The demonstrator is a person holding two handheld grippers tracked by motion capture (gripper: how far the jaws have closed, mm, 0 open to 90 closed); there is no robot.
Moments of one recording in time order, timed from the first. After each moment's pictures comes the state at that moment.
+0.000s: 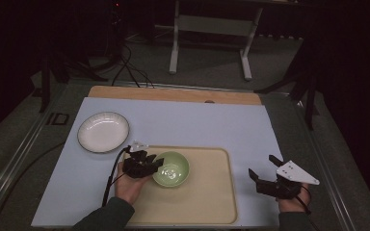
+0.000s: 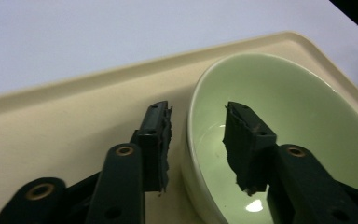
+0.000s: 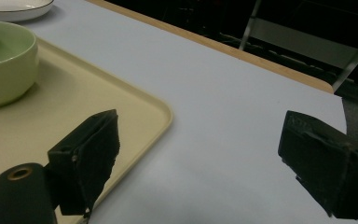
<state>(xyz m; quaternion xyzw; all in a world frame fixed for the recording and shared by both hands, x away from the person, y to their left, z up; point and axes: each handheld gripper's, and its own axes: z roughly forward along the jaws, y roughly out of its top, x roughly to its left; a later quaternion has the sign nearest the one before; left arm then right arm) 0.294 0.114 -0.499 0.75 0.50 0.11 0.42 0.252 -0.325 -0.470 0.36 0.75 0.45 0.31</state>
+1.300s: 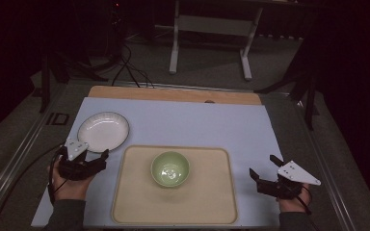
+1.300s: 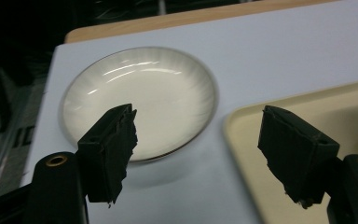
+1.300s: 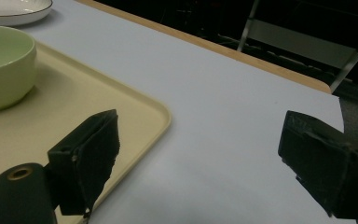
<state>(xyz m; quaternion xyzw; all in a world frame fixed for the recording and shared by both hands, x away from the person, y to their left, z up) 0.249 0.245 -0.460 0.68 0.56 0.32 0.36 0.251 -0.326 -0.469 0.37 0.75 0.45 0.32</state>
